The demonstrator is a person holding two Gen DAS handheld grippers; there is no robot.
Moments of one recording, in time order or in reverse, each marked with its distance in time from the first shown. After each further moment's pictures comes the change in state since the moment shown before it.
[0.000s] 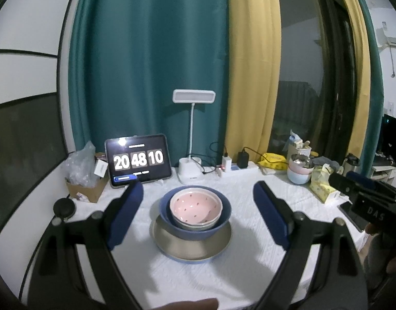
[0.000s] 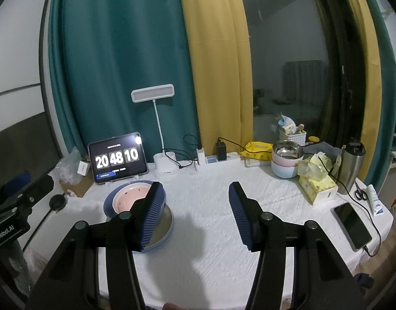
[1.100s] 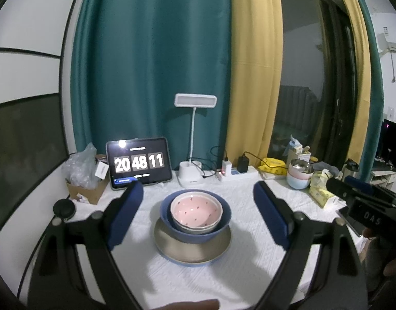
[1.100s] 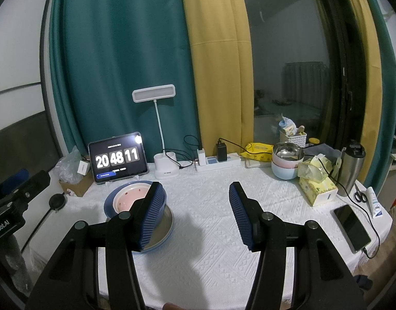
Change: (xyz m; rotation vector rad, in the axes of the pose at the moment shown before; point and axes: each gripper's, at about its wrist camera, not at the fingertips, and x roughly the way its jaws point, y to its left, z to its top) left arm -0.004 0.002 0.002 -0.018 -0.021 0.002; right arm -0.001 0.001 0.001 0.000 0.002 0.000
